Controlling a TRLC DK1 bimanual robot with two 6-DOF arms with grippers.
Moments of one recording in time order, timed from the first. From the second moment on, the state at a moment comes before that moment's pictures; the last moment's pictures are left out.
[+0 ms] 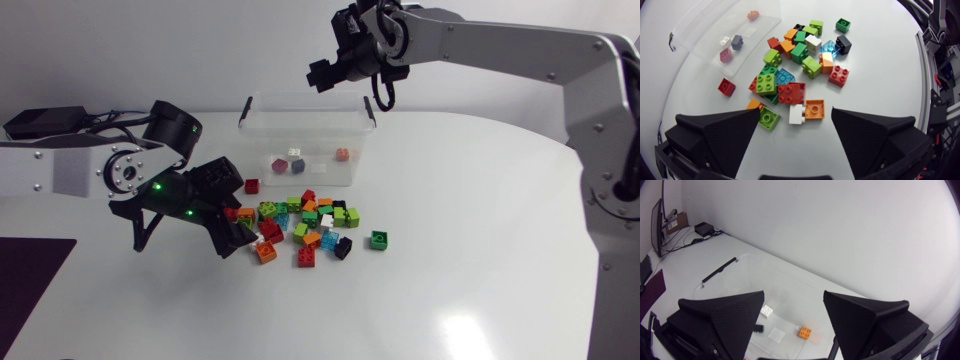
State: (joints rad) left arm -0.32 1.59 0.93 -0.40 0.27 0.68; right arm 0.44 2.15 1.98 -0.32 0.03 -0.13
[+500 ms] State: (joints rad) left arm -0.15 1.79 1.08 -0.38 0.27 0.69; right arm 0.47 1.78 1.50 -0.27 0.03 -0.16
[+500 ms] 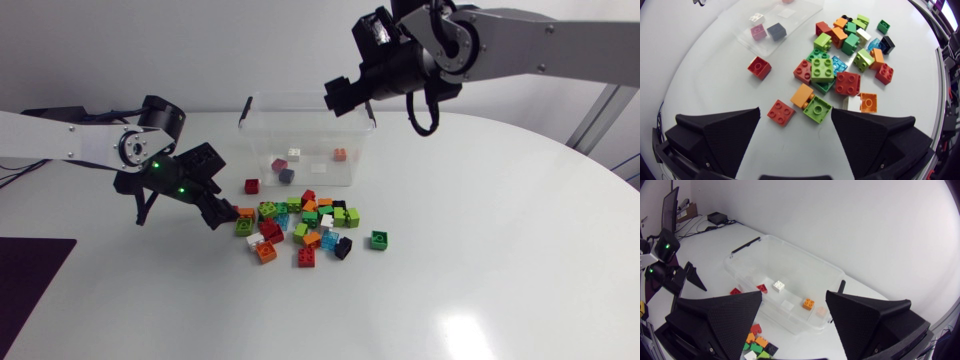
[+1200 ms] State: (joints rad) left arm -0.17 1.96 1.30 -0.49 0.04 0.15; right arm 0.46 1.49 1.10 -0.24 0.03 -0.16
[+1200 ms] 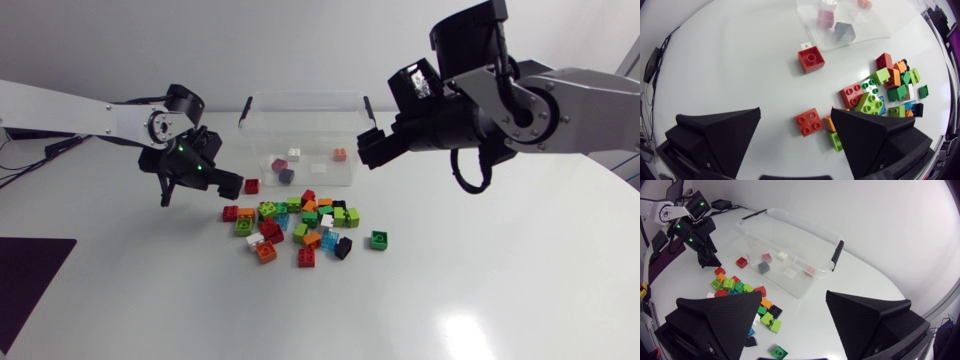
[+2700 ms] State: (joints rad) left arm -0.20 2.07 1.35 -0.55 0.03 0.00; right arm 0.39 1.28 0.86 -0.24 0.01 -0.17
